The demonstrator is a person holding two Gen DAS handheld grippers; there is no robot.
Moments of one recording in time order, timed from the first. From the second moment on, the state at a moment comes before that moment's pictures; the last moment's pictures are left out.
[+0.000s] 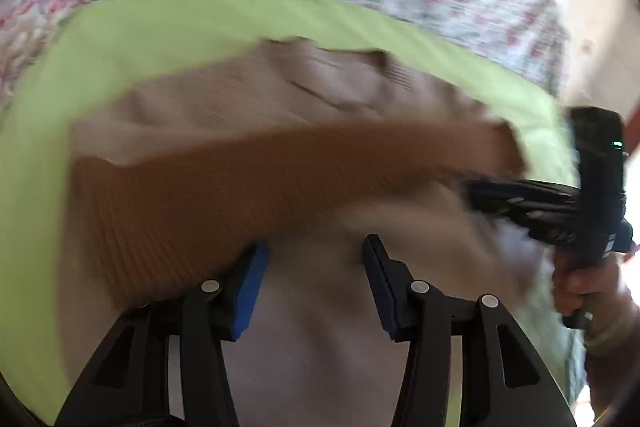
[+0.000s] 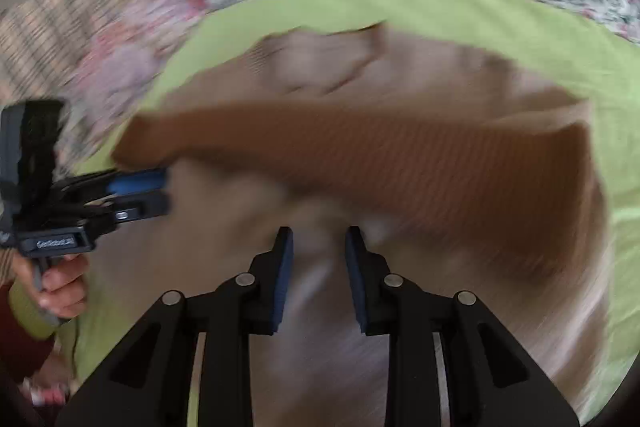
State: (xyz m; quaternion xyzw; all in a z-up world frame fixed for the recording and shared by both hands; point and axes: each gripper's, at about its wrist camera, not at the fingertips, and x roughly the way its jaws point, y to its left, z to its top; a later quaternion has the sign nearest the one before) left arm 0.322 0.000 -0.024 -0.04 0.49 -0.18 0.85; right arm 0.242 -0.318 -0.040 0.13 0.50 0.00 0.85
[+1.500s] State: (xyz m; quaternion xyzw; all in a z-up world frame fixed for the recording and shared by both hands) left arm 0.150 0.074 -0.037 -0.31 0.49 -0.09 0.81; right arm 0.060 -0.293 -0.022 0.36 0.40 -0.05 0.84
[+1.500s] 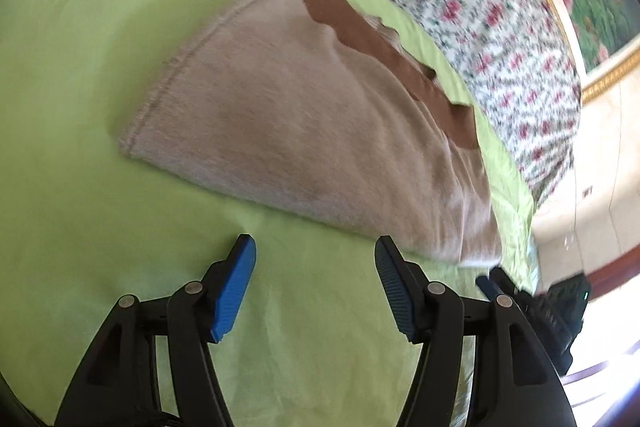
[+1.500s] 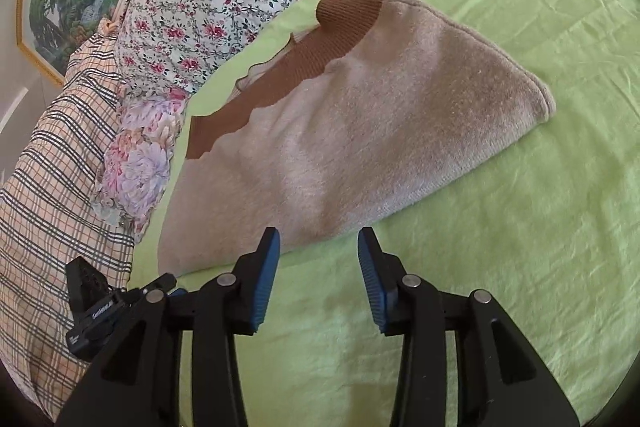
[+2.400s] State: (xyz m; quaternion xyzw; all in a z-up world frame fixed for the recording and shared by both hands) left arm 0.232 -0.065 0.050 -0.14 0.38 -0.21 0.89; right arm 0.152 -0.385 -0.010 0.43 0.39 0.06 0.81
